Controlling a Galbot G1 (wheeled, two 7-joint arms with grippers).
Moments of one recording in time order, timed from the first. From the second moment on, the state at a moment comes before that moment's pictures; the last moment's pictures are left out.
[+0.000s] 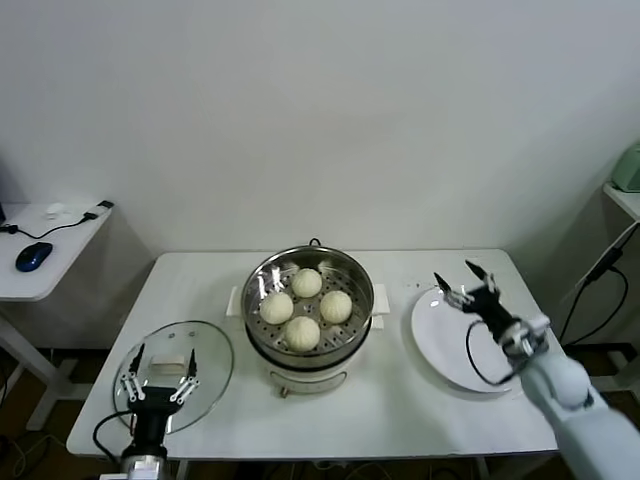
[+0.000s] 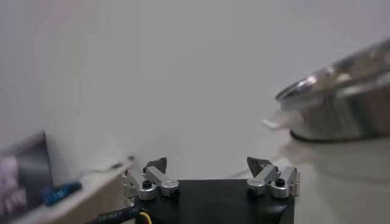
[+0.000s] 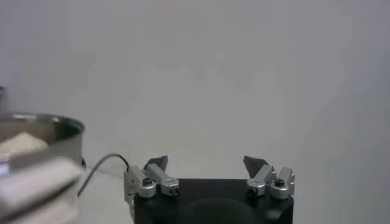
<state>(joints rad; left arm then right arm) 1.66 -1.45 -0.67 -1.90 0.33 -0.26 -0.17 -1.12 0.89 0.36 1.51 0.60 0.16 -0.19</state>
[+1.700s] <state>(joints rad) 1.41 -1.33 -0.72 -1.43 1.36 -0.11 -0.43 -1.58 1.20 0.61 1.66 0.40 0.26 -0.08</state>
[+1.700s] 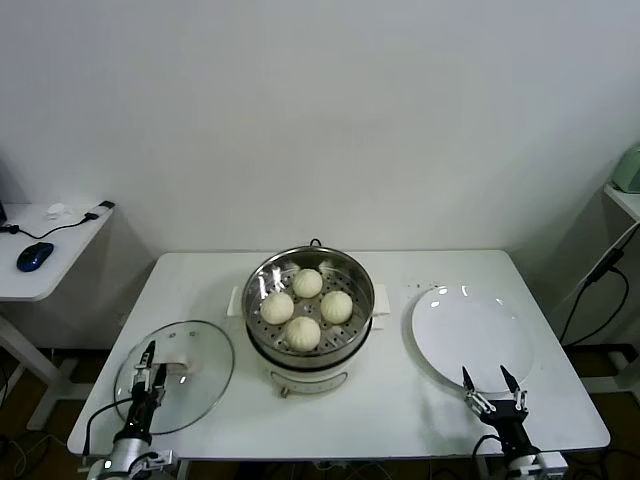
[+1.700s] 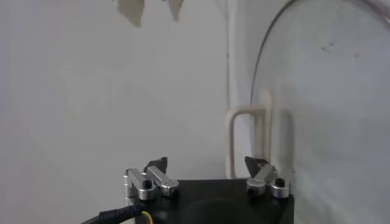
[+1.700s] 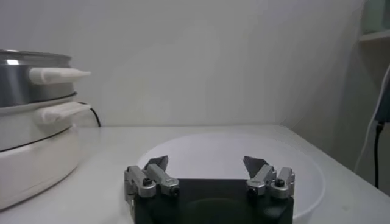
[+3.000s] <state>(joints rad) 1.46 -1.31 -0.76 -1.66 1.15 -0.01 -0.27 -1.58 1.21 0.64 1.69 0.35 0.24 -0.08</state>
